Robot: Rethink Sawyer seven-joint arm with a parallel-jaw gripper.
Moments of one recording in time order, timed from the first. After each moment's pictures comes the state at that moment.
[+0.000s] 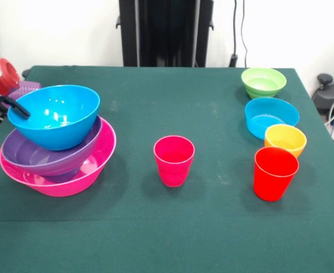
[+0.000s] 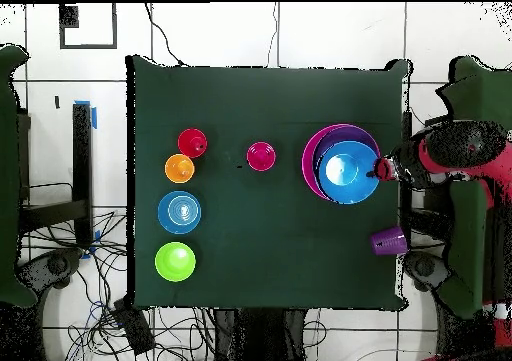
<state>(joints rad) -1.10 -0.26 0.81 1.10 -0.59 1.45 1.17</state>
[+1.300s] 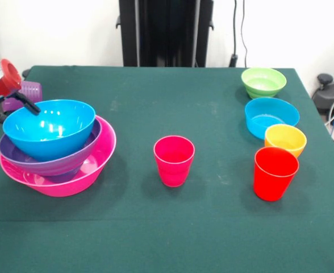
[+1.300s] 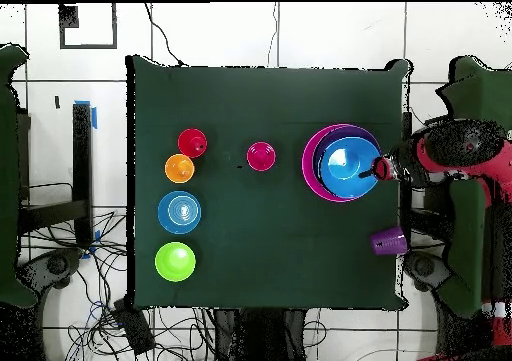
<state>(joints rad) -1.10 -0.26 0.81 1.10 -0.59 1.45 1.17</state>
